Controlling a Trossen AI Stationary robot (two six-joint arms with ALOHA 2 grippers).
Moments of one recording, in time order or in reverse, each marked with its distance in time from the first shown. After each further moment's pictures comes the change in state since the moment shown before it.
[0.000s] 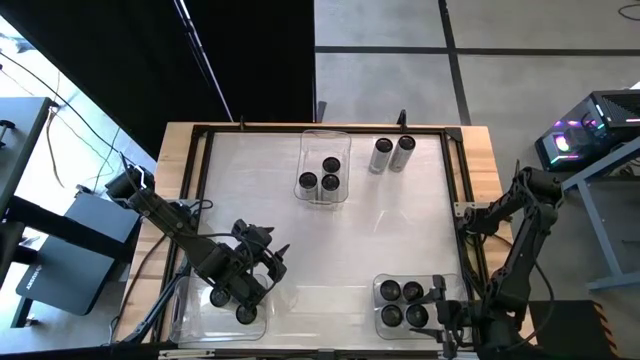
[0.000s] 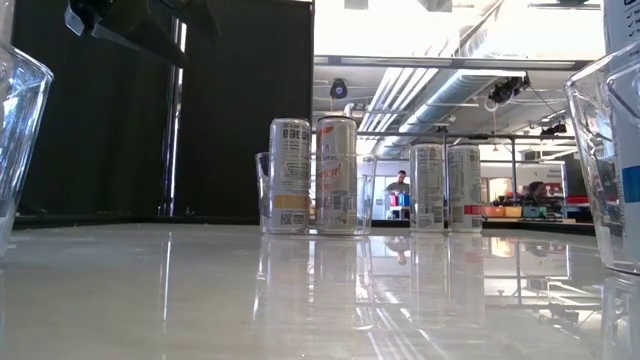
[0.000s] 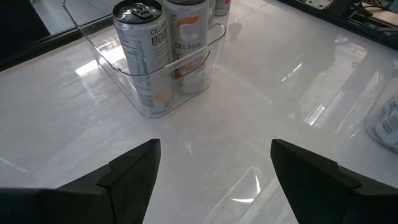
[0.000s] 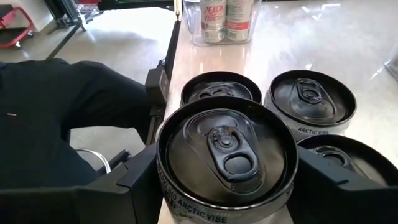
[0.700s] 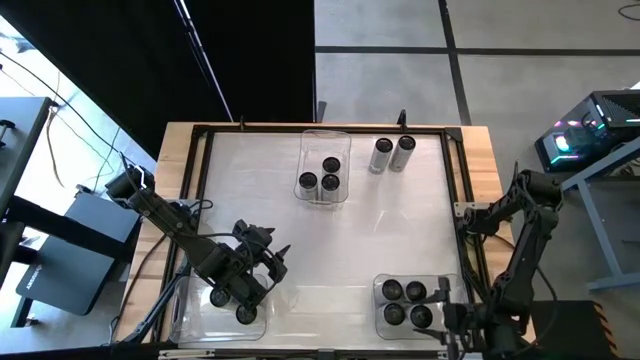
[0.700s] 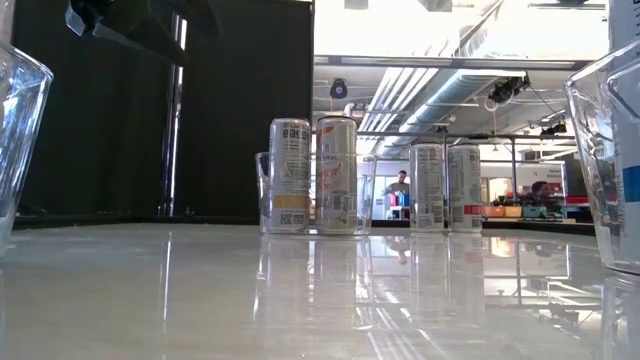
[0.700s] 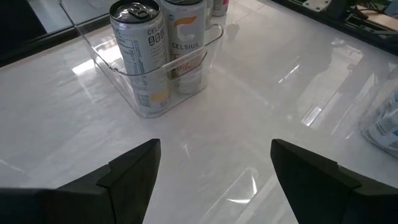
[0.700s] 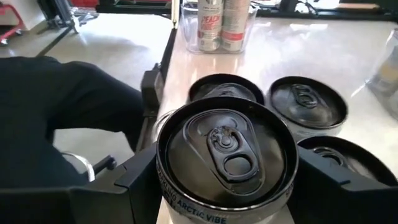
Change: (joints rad) left arm 0.000 0.000 0.000 0.016 0.000 0.000; right arm 0.057 0.005 0.007 0.010 0.122 -0.036
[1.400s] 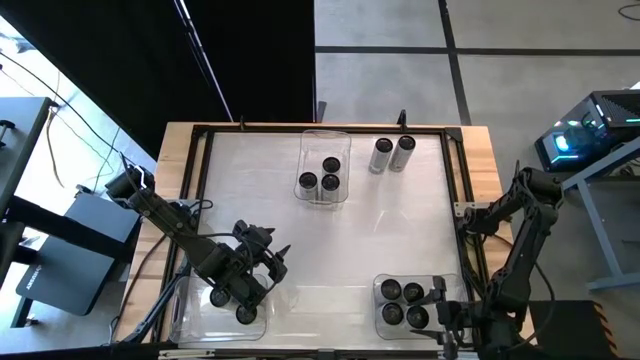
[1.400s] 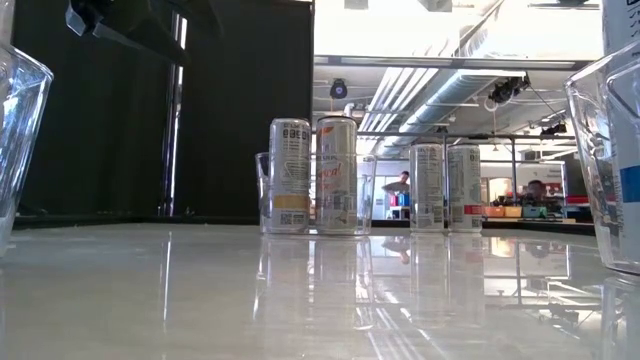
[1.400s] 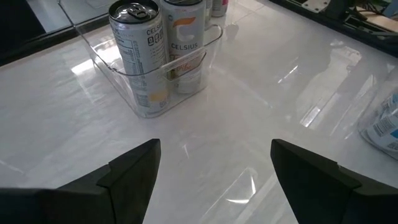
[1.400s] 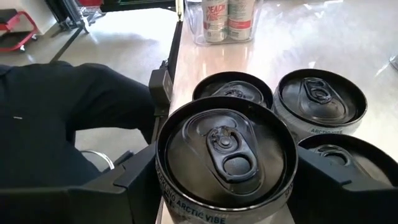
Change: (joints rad) left arm 0.000 0.000 0.000 0.005 0.000 0.000; right arm -0.053 -0.005 -0.001 -0.004 -0.123 0.050
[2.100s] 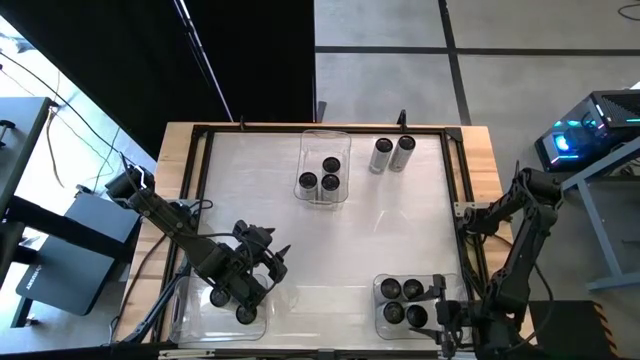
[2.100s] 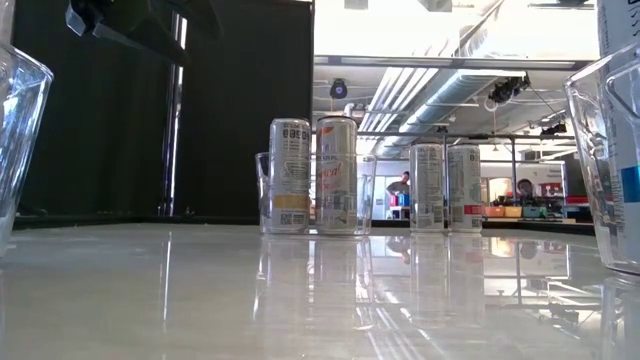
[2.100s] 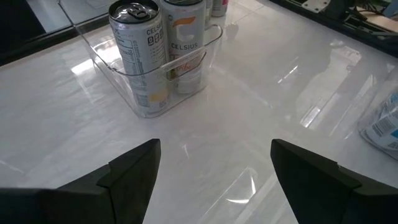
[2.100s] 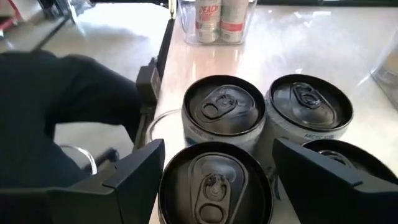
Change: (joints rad) left arm 0.000 0.000 0.000 0.000 0.000 0.000; right arm -0.005 -0.001 0.012 -0.031 0.031 -0.038
